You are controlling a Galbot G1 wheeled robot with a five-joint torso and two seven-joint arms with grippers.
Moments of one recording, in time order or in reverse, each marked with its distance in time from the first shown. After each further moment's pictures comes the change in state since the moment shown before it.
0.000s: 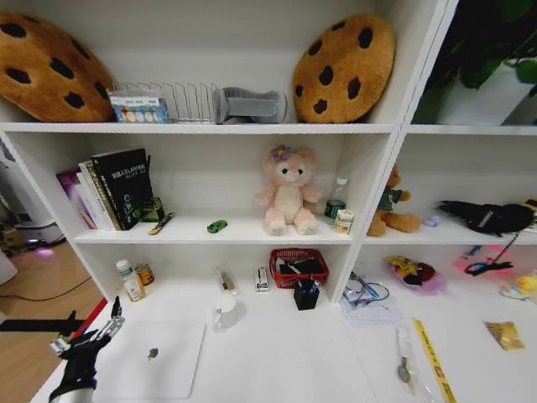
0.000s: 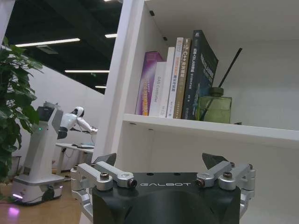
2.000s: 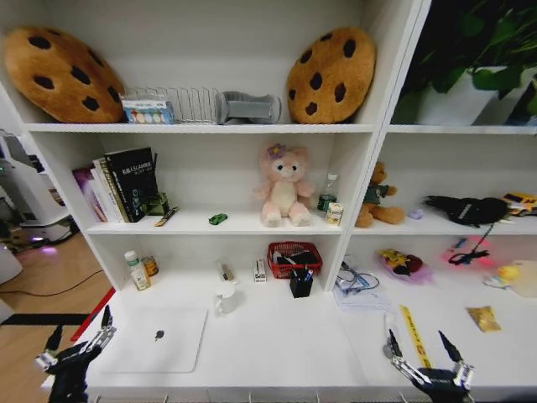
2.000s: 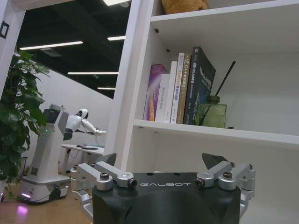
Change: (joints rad) left arm 0.042 -0.082 -0.017 -0.026 0.028 -0.019 0.044; right arm -0.129 -0.162 0.171 0.892 0.128 -0.146 -0.011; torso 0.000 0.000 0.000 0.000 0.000
